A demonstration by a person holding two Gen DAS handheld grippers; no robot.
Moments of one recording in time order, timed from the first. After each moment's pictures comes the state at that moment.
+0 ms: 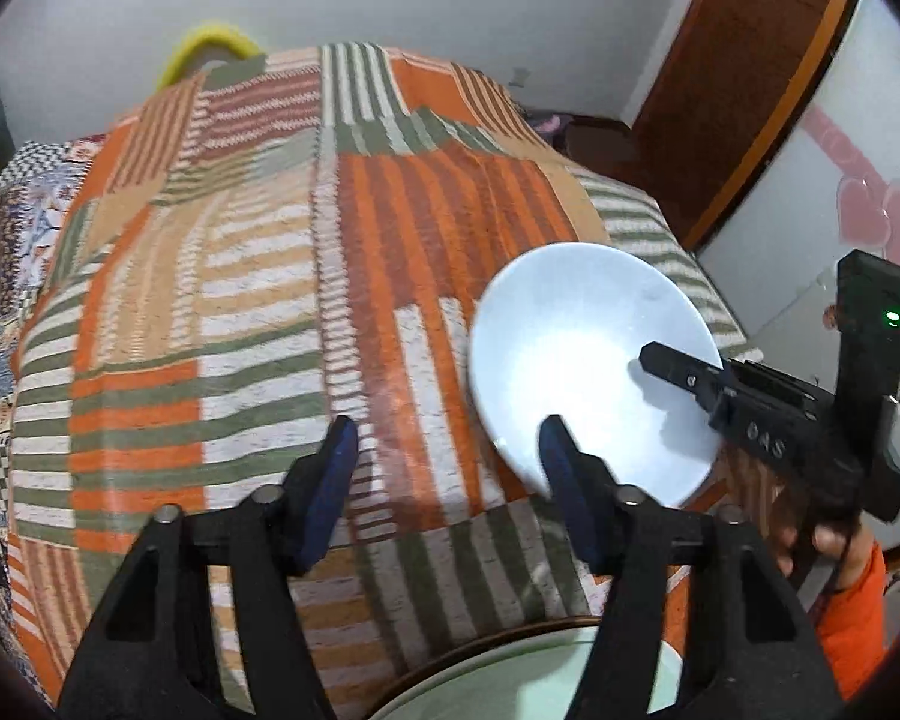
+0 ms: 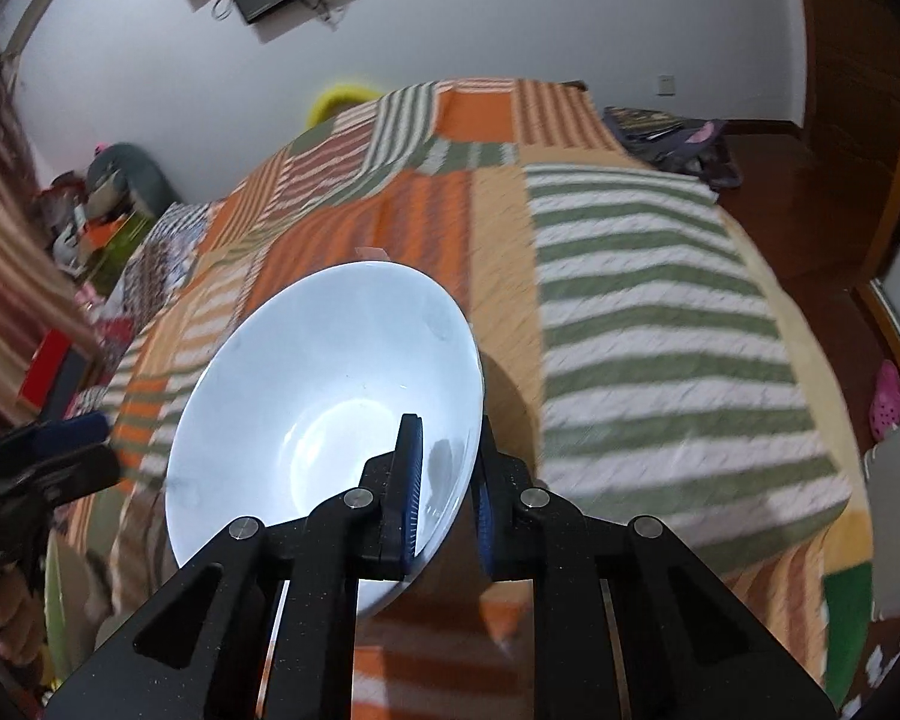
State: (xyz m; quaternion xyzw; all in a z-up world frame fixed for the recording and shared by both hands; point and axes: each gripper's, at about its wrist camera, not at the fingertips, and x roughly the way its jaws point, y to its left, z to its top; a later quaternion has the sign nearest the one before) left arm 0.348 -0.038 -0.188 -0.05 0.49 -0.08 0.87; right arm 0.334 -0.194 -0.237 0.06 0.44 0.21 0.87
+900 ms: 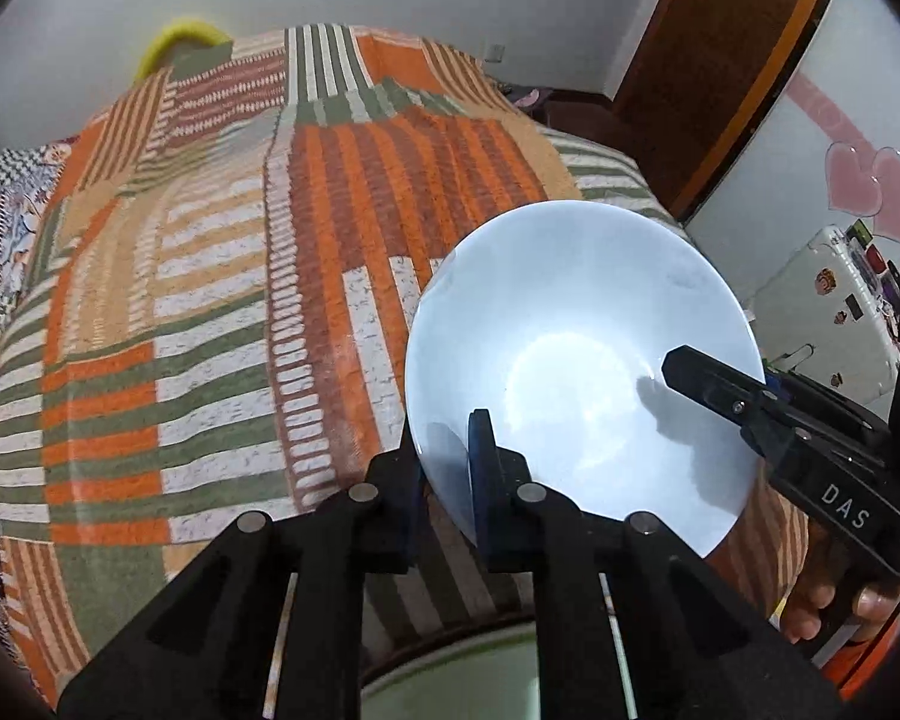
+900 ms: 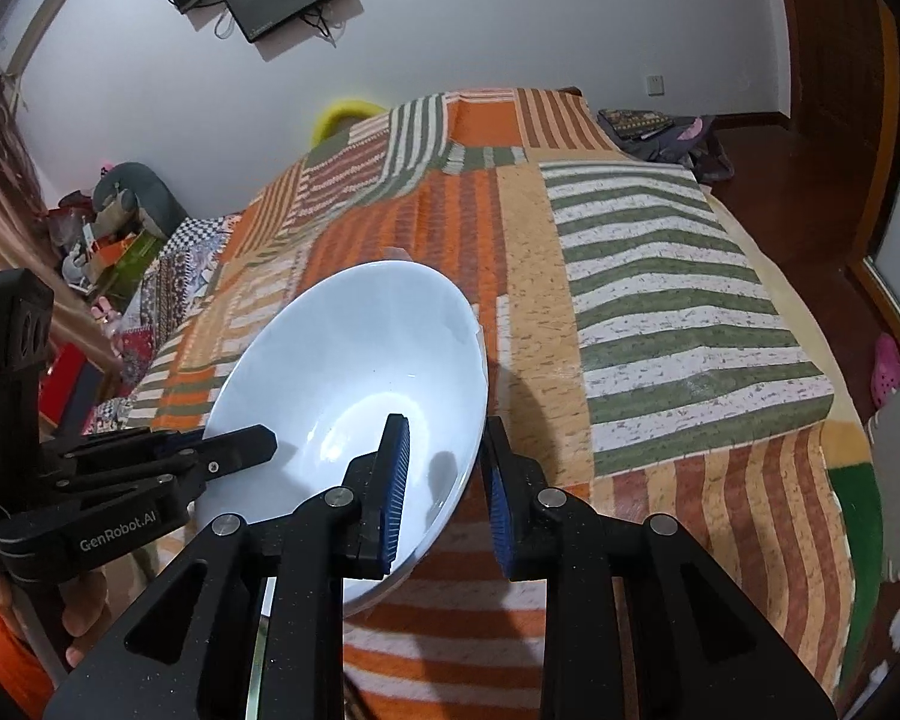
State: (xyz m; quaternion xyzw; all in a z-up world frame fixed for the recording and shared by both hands) left arm 0.340 -0.055 -0.196 -0.04 0.50 -0.10 0.86; right arm 0.303 -0.183 -0.218 0.09 0.42 0.20 0.88
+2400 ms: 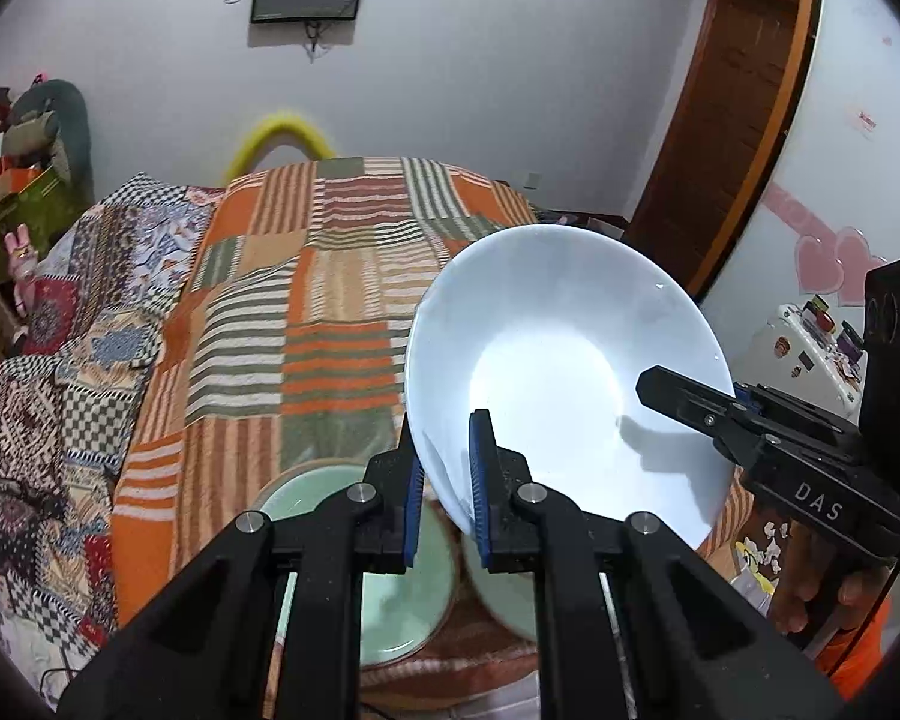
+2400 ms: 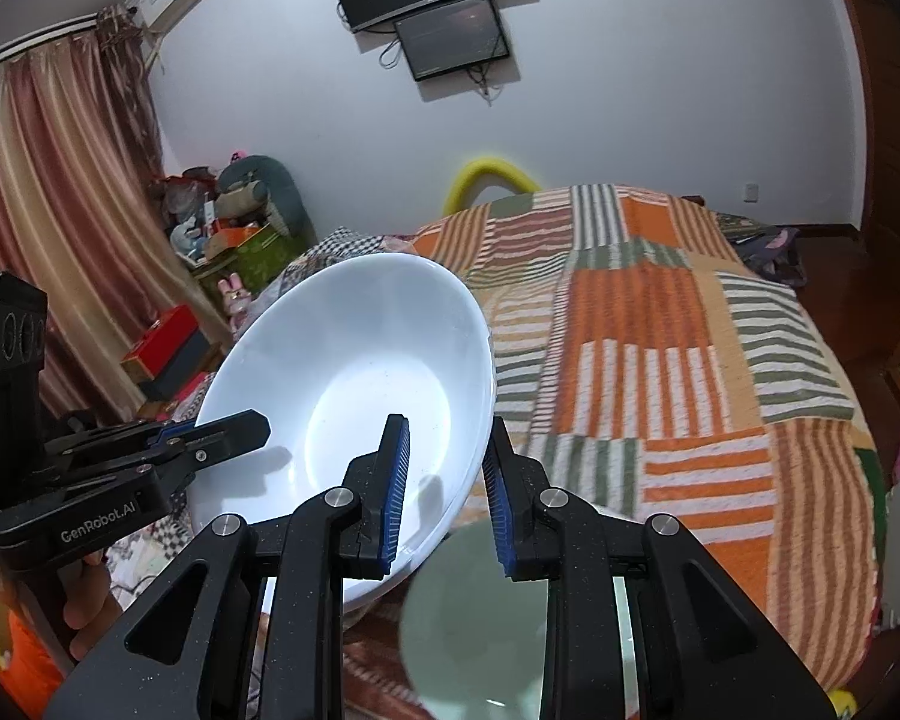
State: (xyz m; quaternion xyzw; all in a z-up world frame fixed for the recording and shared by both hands) left arm 0.116 0.068 -0.078 -0.08 0.37 -0.05 0.93; right arm 0.180 -0.073 -0.150 0.04 0.33 0.30 0.90
